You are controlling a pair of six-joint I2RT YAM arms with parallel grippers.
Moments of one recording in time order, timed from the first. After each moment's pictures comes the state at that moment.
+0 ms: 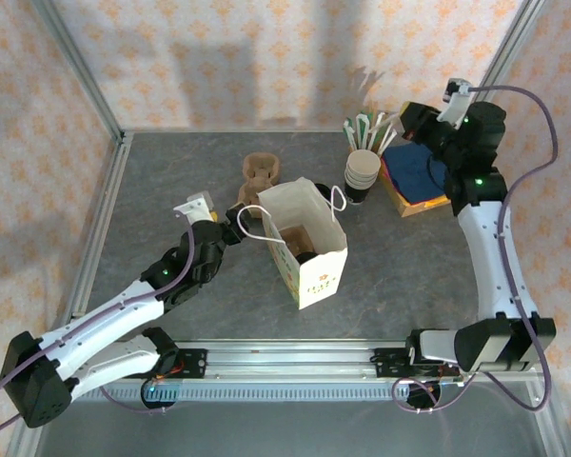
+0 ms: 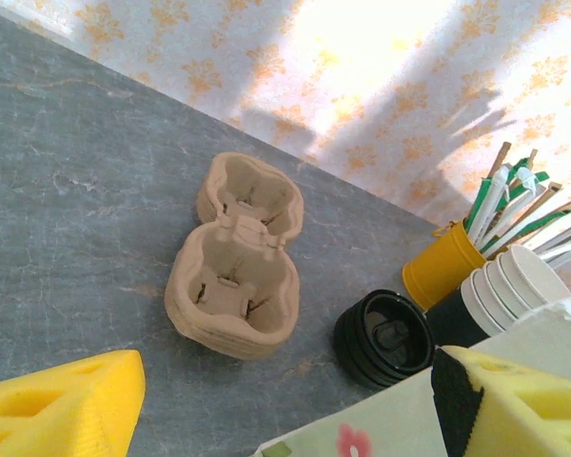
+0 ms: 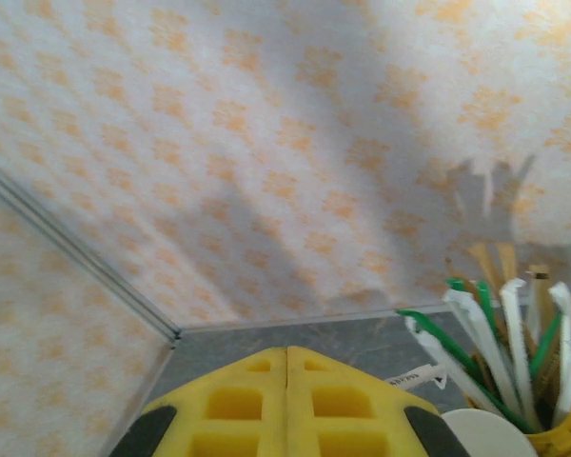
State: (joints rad) left arm -0.68 0.93 0.63 -0.05 -0.55 -0.75; right arm 0.00 1.28 1.45 -0.26 -0.46 0.50
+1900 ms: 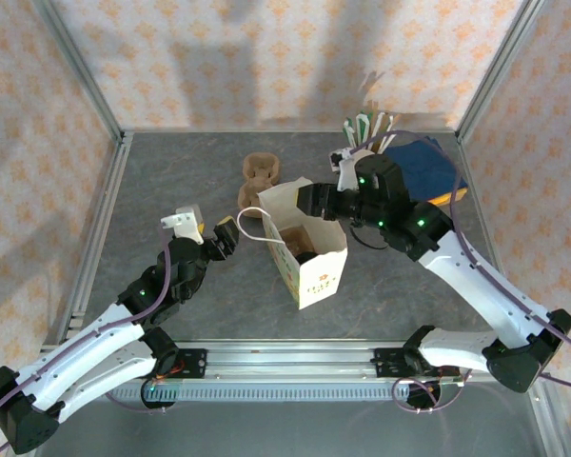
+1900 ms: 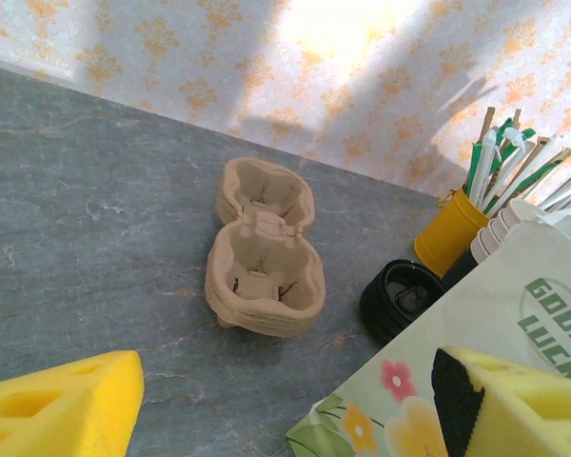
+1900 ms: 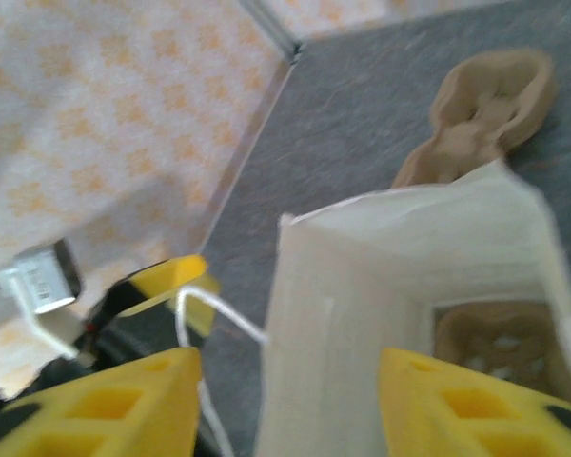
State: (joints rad) left arm -0.68 0.70 0.55 -0.15 -0.52 -0.56; right arm 0.70 1.18 1.31 -0.58 -0.19 0.61
